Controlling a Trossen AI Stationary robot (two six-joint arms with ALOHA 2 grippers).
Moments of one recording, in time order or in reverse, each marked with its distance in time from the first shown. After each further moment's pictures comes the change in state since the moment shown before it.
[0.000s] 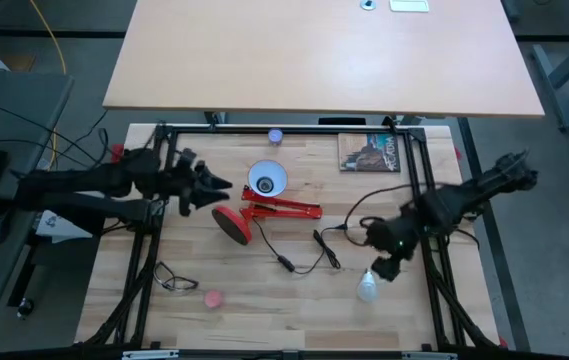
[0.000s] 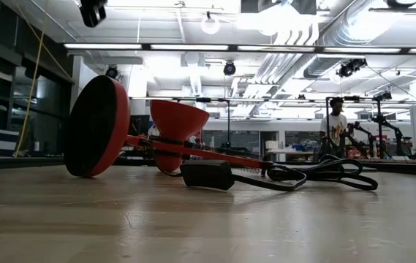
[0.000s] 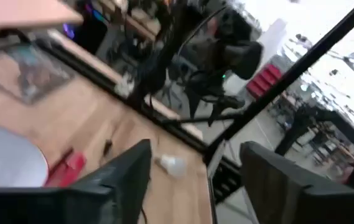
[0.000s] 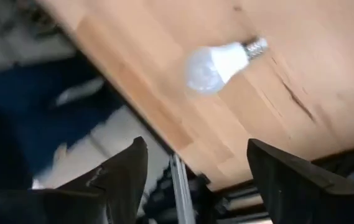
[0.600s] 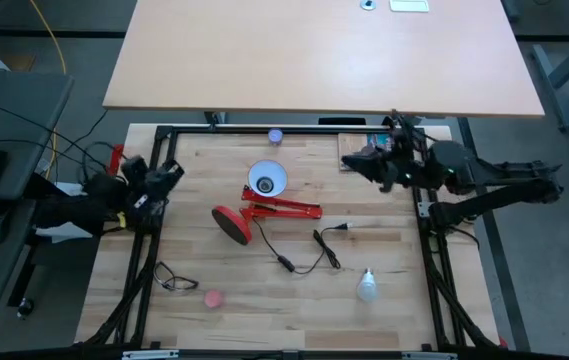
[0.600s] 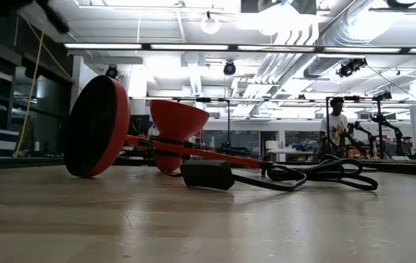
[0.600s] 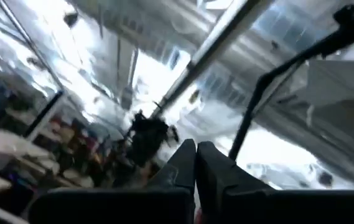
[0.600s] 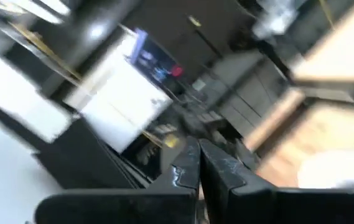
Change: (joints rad) left arm -0.002 -0.588 -0.571 0.725 -0.109 0.070; right arm -0.404 -0.318 -0.174 1.155 0.549 -0.446
